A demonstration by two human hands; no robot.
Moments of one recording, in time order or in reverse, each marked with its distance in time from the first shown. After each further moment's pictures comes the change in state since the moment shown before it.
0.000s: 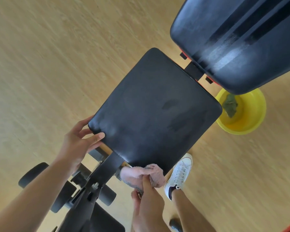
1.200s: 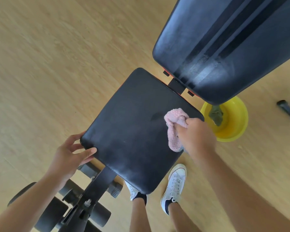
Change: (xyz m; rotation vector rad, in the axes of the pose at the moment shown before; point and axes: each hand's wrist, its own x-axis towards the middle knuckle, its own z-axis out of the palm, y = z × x) left_hand -0.003 0.013 0.000 0.161 -0.016 0.025; right_hand 0.044 -0.231 -0.010 -1.405 0.477 -0.913
